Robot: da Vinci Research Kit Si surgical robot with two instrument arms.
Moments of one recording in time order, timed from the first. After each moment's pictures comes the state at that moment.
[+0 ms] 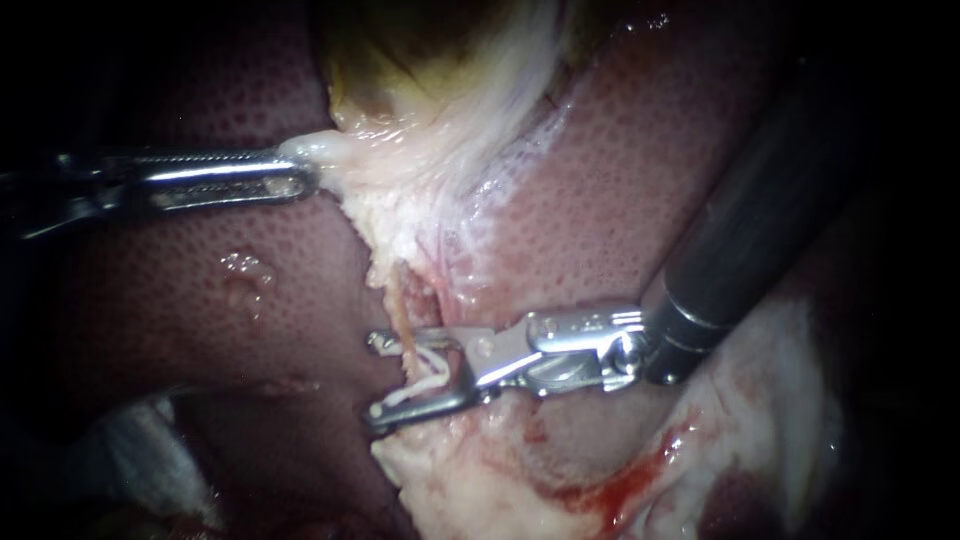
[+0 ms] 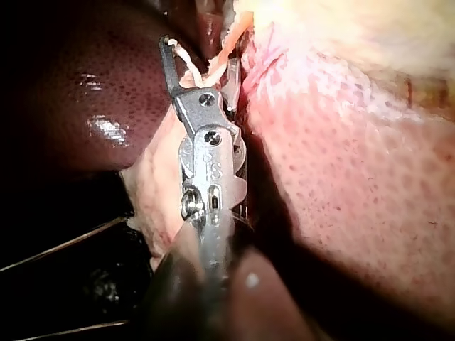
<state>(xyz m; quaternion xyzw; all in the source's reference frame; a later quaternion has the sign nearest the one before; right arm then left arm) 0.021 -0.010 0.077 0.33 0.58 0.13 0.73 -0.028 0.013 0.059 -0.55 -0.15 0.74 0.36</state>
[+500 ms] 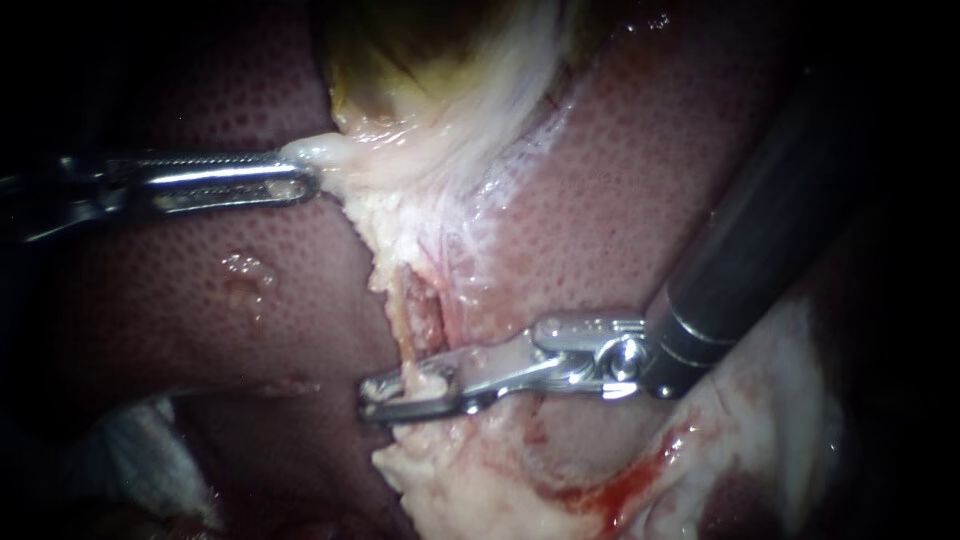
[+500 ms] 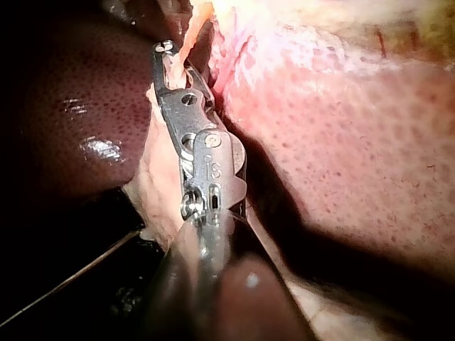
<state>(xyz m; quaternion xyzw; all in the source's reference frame) 0.020 -0.010 0.077 0.40 0.53 0.15 0.73 -0.028 0.013 0.059 -0.55 -0.15 0.74 0.36</state>
